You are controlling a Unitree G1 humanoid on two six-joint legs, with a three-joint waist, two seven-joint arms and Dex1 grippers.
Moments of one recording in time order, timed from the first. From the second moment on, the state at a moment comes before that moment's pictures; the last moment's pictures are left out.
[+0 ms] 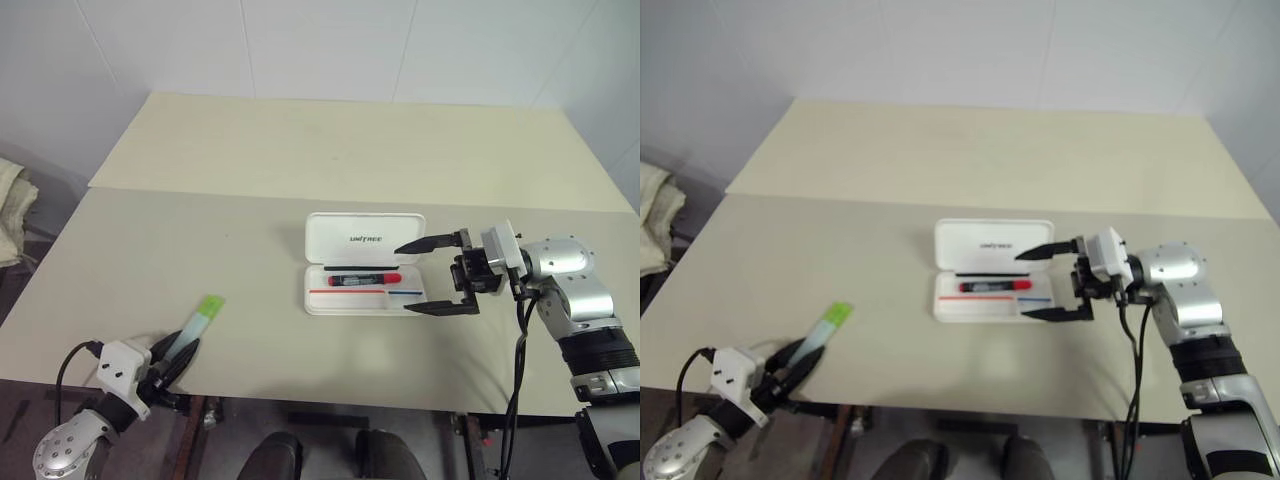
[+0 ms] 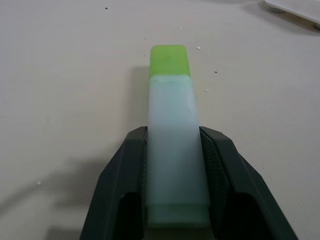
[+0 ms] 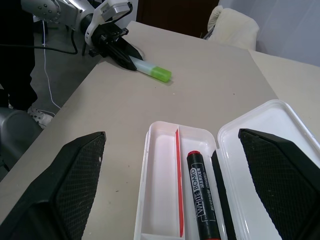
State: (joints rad) left arm 0.40 0.41 0.36 -0.18 -0.32 -0.04 -0.63; right arm -0.57 -0.74 0.12 0.29 0.58 -0.17 1.55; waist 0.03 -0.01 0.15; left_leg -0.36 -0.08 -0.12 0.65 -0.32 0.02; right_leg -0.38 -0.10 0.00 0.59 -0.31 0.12
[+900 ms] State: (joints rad) left arm -0.04 0.66 0.12 -0.40 -0.47 0.24 -0.86; right arm -0.47 -0.76 0.03 0.34 0.51 -0.18 1.55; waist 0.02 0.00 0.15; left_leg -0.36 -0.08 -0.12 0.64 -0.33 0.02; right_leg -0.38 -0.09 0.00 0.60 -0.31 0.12
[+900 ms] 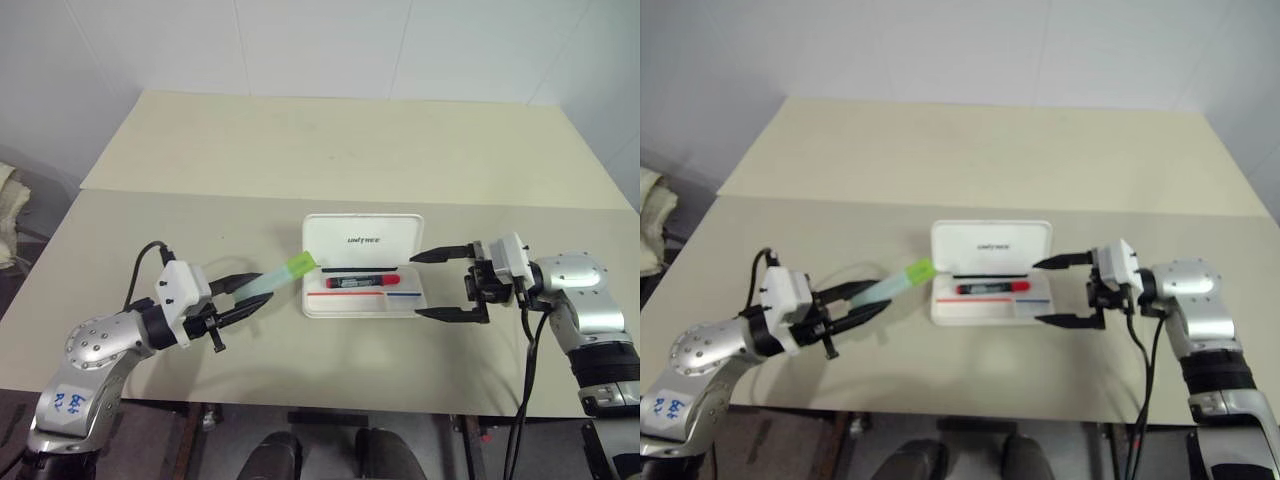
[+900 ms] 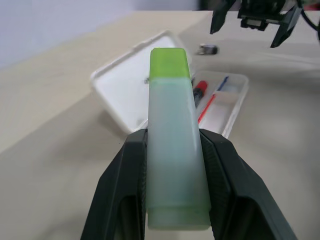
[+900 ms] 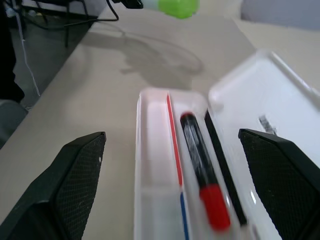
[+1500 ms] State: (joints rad) left arm -0.39 0.51 -0.20 0.06 -0.27 0.02 -1.11; right arm -0.15 -0.80 -0.16 0.02 0.52 -0.11 1.41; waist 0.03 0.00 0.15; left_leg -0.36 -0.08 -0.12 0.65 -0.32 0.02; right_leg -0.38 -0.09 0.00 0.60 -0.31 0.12
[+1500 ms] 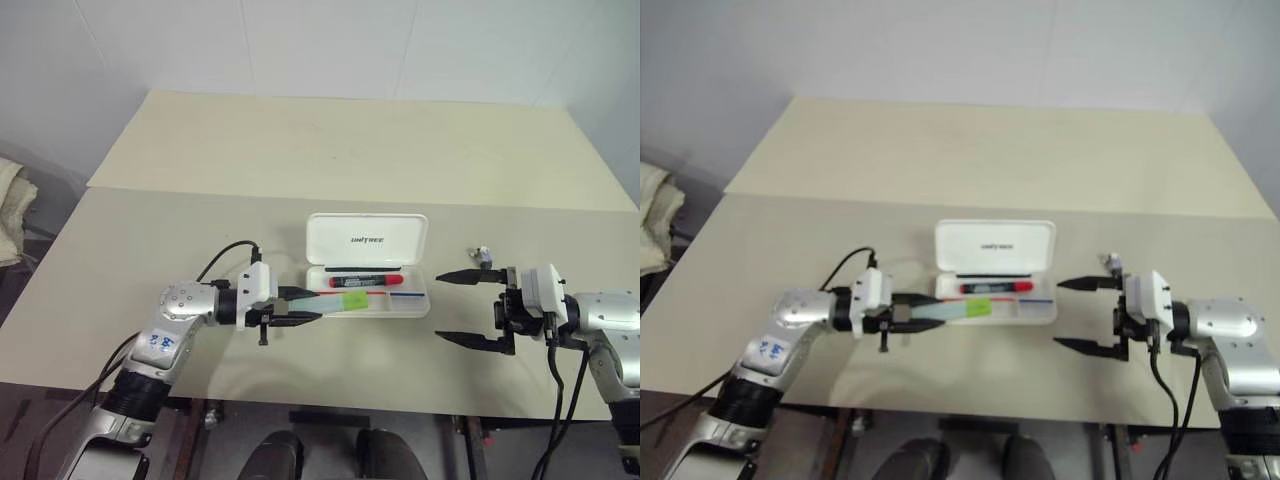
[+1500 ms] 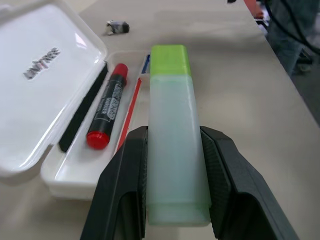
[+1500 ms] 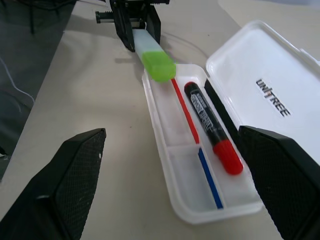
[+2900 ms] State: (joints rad) left arm -0.62 0.32 -0.26 0.42 -0.11 -0.13 -1.12; right arm -0.03 -0.77 -0.20 -0.16 0.53 -0.06 1.23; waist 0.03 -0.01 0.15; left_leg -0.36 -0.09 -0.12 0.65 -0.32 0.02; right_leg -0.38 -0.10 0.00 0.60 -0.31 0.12
